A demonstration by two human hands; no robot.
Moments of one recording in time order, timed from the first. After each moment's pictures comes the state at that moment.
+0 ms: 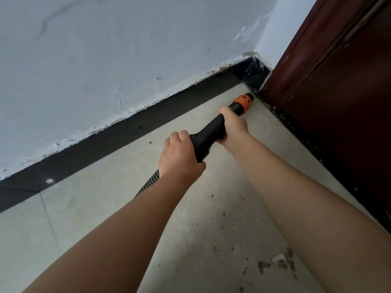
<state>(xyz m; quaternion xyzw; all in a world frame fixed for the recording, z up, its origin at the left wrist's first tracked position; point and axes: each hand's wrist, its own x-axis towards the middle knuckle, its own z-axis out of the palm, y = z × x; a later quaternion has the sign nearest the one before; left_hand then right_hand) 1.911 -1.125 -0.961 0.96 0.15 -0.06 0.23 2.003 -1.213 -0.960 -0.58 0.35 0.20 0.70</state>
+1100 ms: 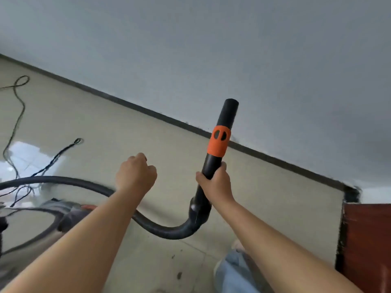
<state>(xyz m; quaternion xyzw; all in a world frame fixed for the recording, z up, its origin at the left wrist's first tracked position) 1.386 -0.961 -0.411 0.66 0.72 -0.08 0.20 1.537 -1.043 -0.436 -0.76 -0.28 0.48 0.34</state>
